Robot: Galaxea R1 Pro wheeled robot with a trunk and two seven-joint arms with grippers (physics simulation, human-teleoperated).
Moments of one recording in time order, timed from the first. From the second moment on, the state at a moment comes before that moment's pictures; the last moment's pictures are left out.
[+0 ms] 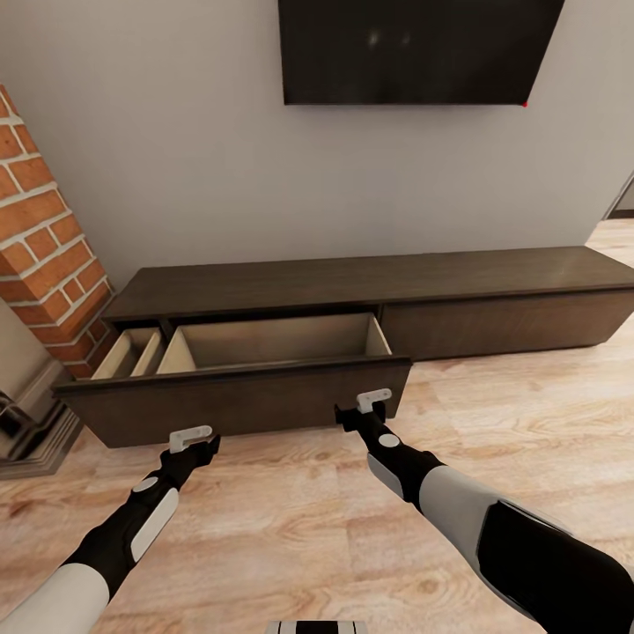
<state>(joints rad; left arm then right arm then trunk) -0.59 0.19 -0.26 -0.75 0.51 0.03 0.10 -1.01 0.11 1.12 -0.19 -0.89 -0.27 -0.15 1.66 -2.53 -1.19</state>
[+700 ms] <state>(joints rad) -0.59 0.25 -0.26 -0.74 0.52 0.03 0.02 -1.01 0.11 1.12 -0.19 -0.89 -0.27 -0.15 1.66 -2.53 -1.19</state>
